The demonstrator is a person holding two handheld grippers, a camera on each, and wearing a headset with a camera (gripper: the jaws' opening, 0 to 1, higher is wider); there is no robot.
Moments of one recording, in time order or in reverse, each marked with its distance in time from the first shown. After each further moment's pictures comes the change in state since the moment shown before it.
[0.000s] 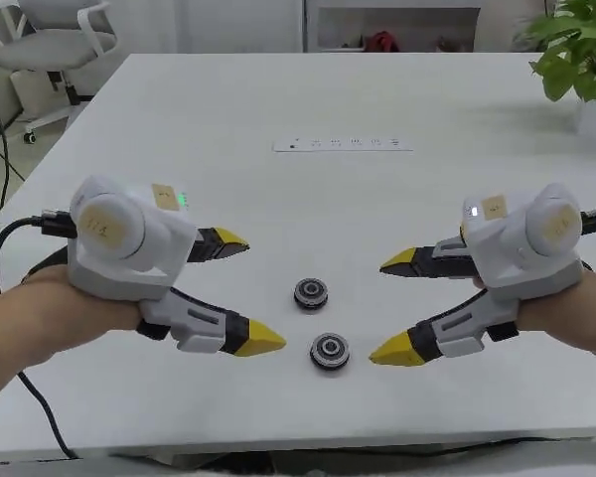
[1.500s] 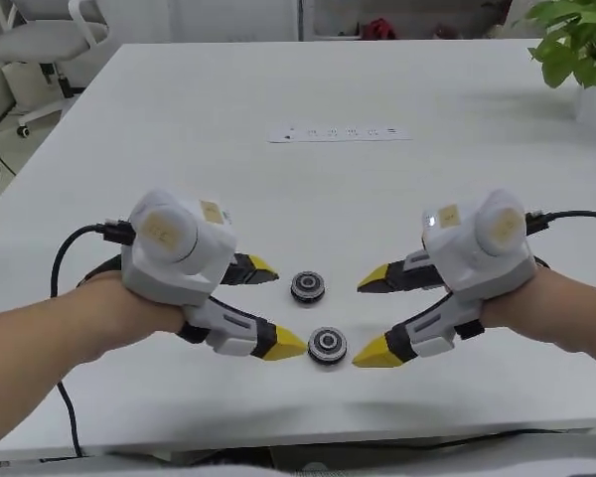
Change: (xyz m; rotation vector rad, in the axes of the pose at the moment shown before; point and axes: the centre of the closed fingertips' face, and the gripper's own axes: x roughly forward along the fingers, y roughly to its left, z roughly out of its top) left arm 0.046 -0.014 -0.020 -0.066 0.056 -0.106; right arm 0.030 0.003 -0.024 0.014 0.062 0.086
